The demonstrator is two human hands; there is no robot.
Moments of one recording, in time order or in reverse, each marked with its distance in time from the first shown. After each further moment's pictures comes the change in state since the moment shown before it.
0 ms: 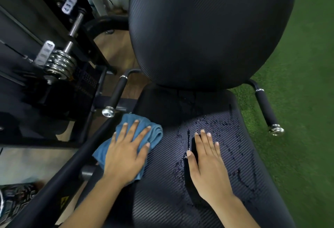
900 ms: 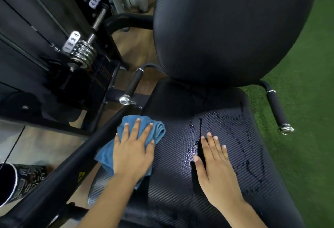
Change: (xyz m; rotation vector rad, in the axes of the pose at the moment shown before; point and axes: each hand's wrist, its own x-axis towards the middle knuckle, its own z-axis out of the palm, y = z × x) left_hand -0.046 0.004 -0.007 0.032 -0.004 -0.185; right_hand -0.039 -0.002 0.011 -0.058 0.006 -0.119
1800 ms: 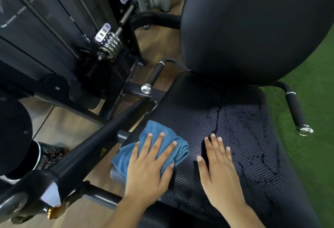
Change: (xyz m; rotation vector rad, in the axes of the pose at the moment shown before) left_hand -0.093 -0.011 0.021 -0.007 0.176 0.222; right_hand -0.033 -0.028 0.015 0.022 0.016 -0.089
